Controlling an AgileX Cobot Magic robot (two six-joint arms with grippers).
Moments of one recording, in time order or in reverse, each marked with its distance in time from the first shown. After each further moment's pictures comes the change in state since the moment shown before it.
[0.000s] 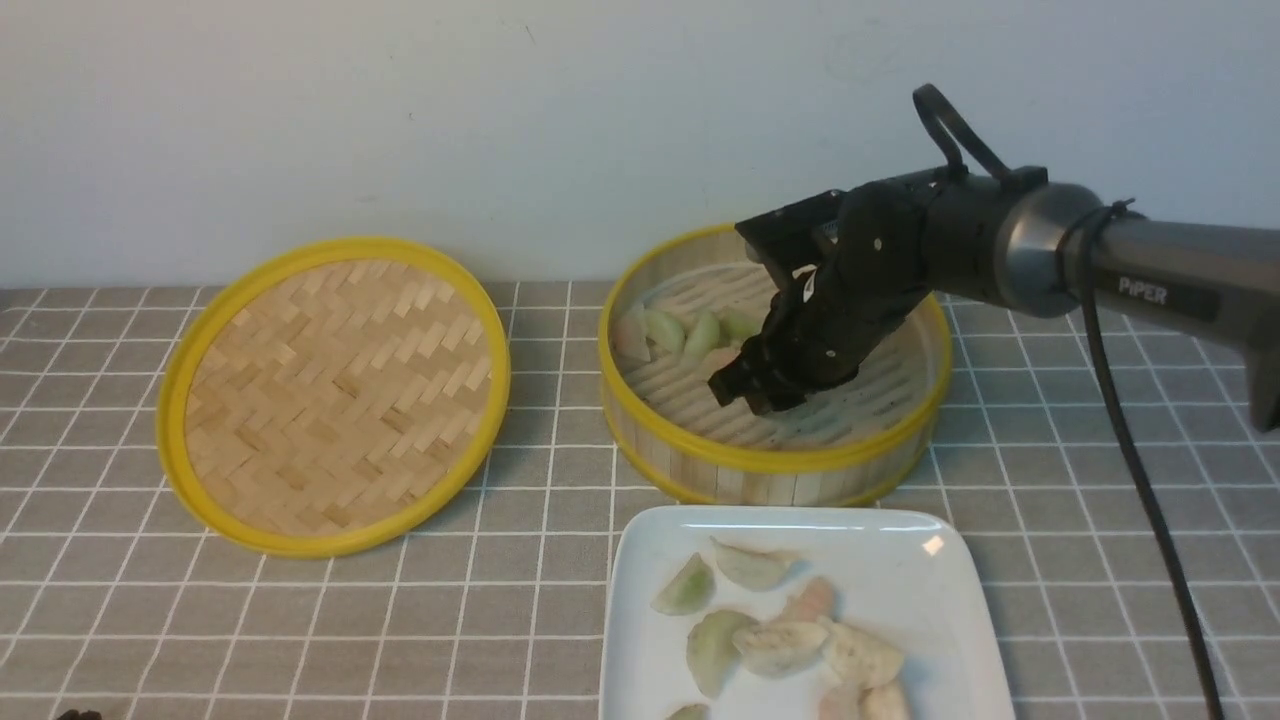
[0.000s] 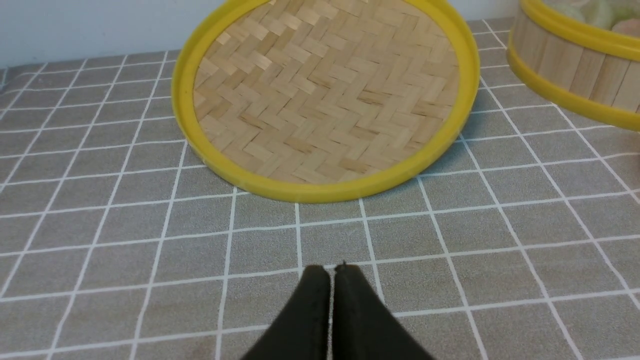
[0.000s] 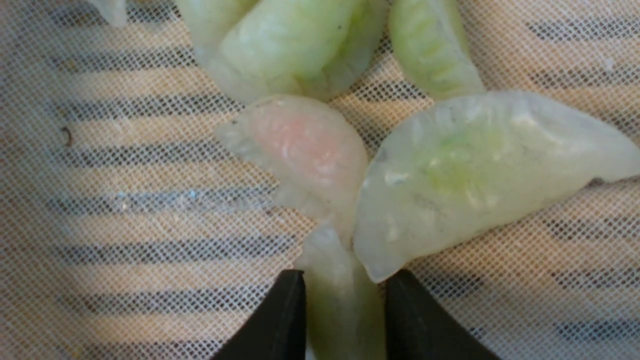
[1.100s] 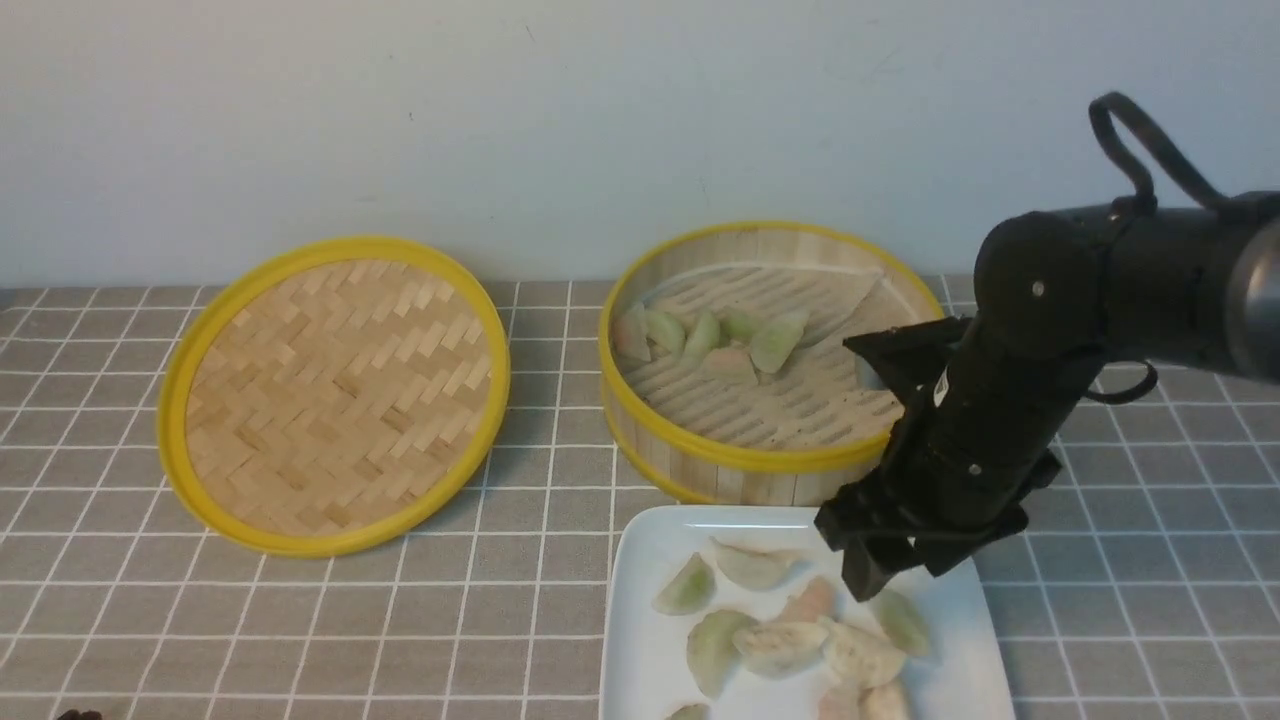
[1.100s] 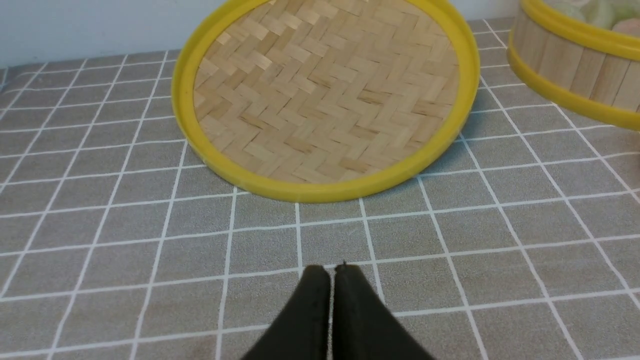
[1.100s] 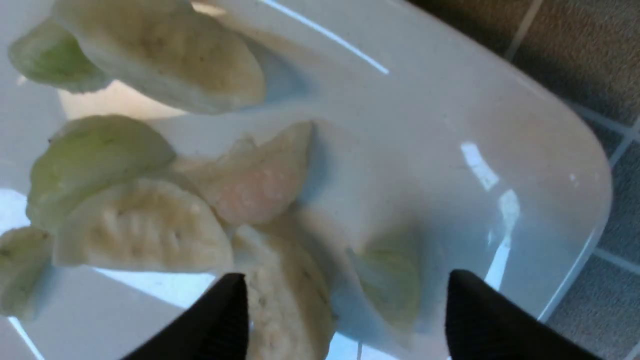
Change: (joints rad) right arm 0.000 -0.370 0.437 0.088 0.241 0.084; left arm 0.000 0.000 0.000 0.000 0.000 0.000
